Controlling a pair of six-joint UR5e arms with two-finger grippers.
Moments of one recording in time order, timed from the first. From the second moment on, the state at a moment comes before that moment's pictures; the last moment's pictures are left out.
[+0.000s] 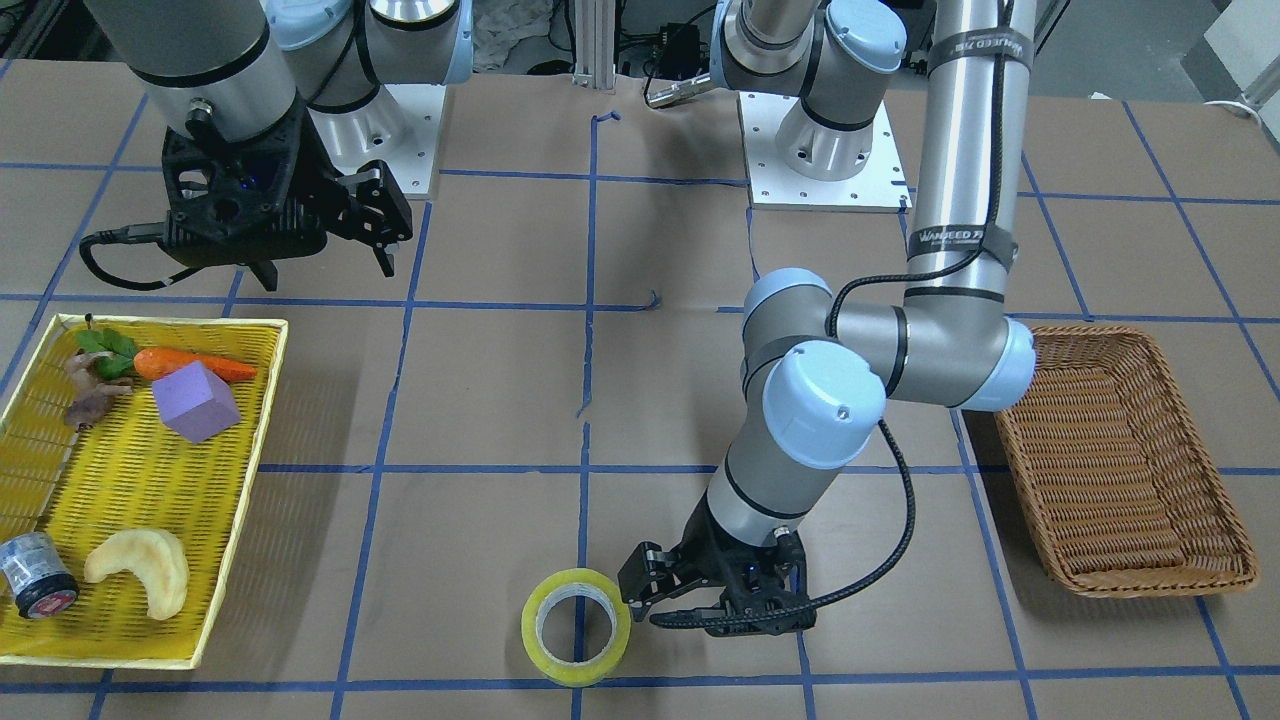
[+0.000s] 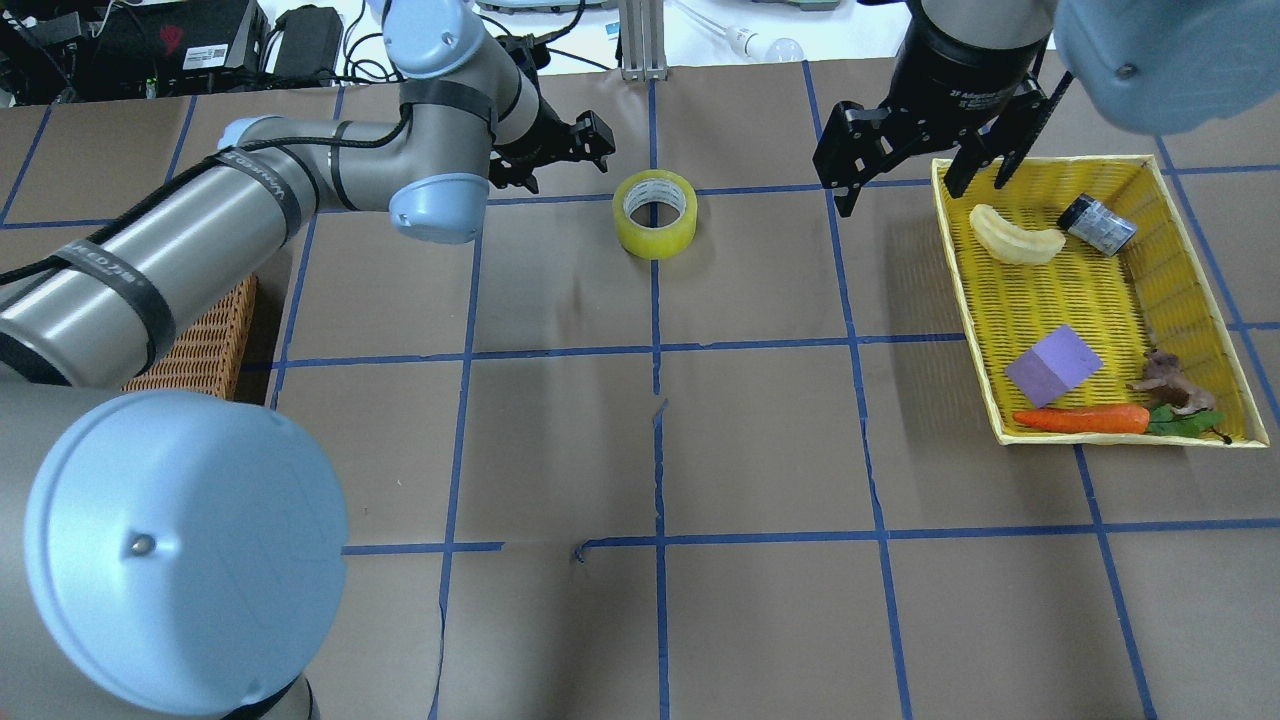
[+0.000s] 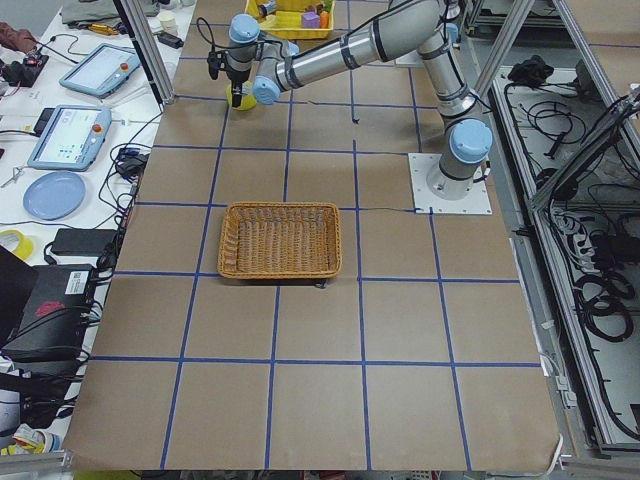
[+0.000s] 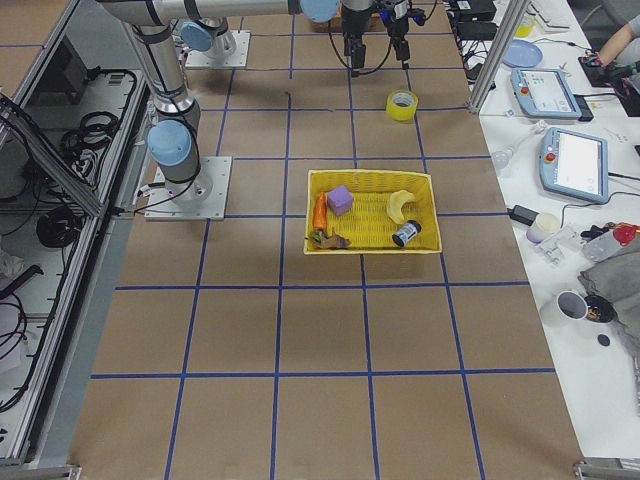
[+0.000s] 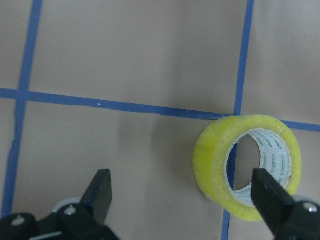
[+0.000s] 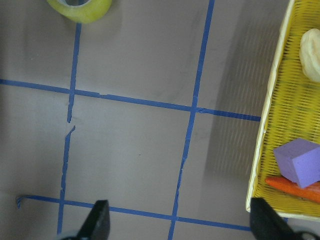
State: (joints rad) left arm -1.71 -2.21 -1.45 -0.72 1.37 -0.30; right arm 1.62 -1.49 1.46 -1.55 -1.55 -0.10
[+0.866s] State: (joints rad) left arm -1.76 -2.32 -1.45 -0.67 1.36 -0.31; right arm 1.57 -1.49 1.46 -1.59 -1.54 -0.10
